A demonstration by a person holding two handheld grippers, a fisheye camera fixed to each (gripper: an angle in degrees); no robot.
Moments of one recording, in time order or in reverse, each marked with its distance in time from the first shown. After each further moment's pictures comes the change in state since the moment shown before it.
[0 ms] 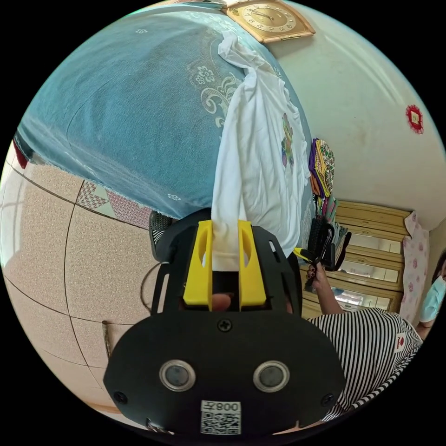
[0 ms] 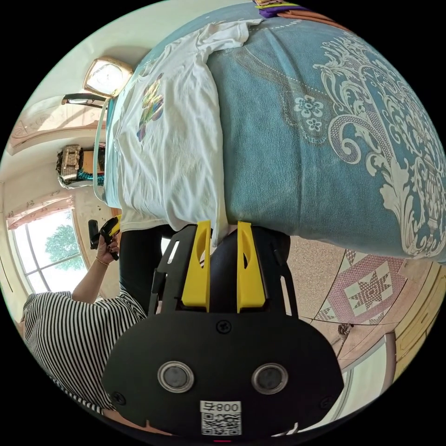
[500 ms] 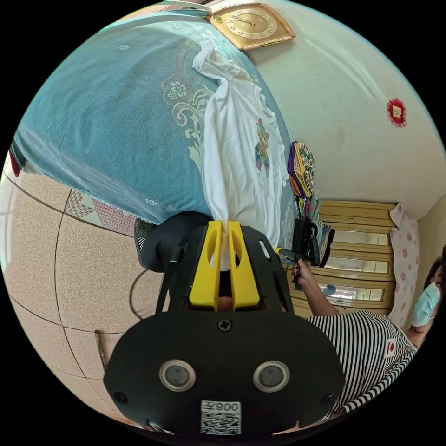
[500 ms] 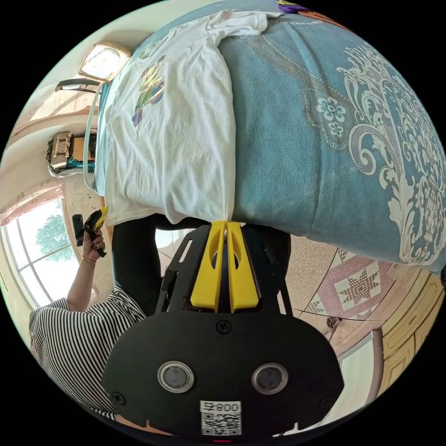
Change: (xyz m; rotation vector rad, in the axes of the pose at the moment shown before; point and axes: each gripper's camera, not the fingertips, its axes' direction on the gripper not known) left arm -0.023 0.003 -0.013 0.049 0.090 0.066; right arm -0.014 -0.018 -0.003 -0.066 0.100 -0.048
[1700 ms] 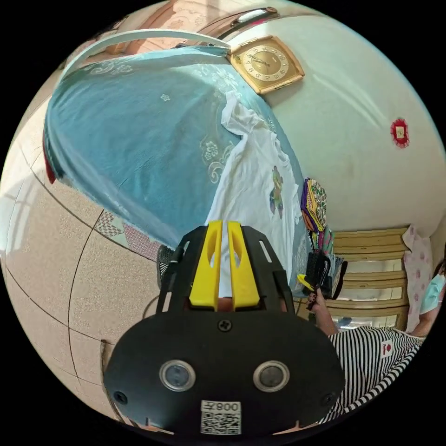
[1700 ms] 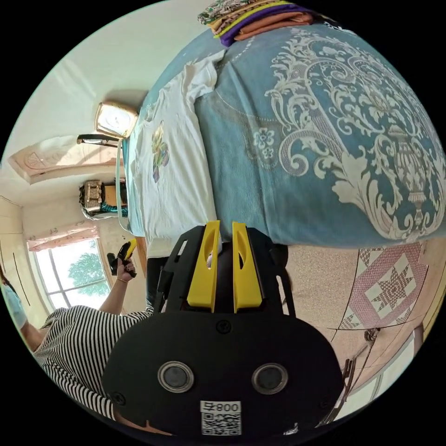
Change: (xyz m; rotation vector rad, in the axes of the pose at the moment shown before) left arm -0.206 -0.096 0.164 0.200 -0.103 0.007; right arm 0.077 0.006 -0.083 0.293 -0.266 0.119
